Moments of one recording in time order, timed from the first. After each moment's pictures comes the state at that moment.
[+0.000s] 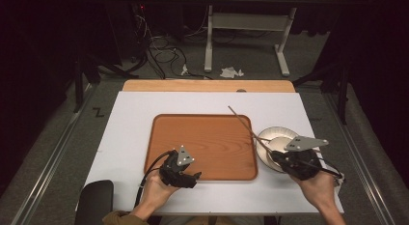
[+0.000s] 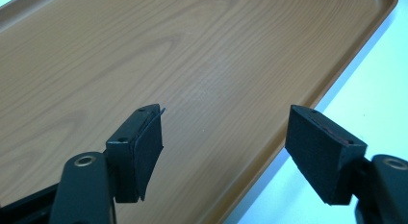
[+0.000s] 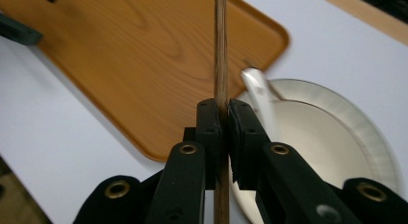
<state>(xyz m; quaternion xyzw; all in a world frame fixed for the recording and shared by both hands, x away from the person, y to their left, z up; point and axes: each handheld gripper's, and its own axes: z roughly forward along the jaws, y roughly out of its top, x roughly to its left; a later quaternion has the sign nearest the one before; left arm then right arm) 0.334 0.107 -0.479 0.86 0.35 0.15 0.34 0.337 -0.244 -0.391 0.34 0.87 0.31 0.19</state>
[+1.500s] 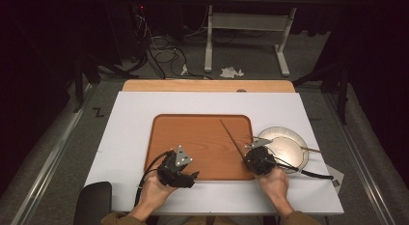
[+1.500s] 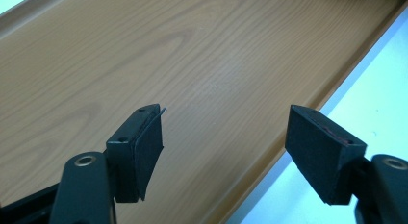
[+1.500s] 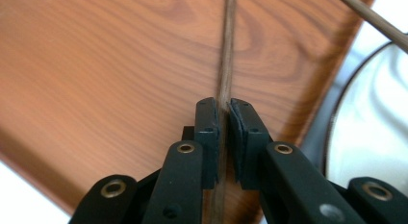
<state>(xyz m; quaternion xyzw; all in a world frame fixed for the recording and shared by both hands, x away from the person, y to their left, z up) 0.332 0.110 -0.479 0.86 0.36 0.16 0.33 0.386 -0.176 -0.492 0.44 0.85 0.23 0.17</state>
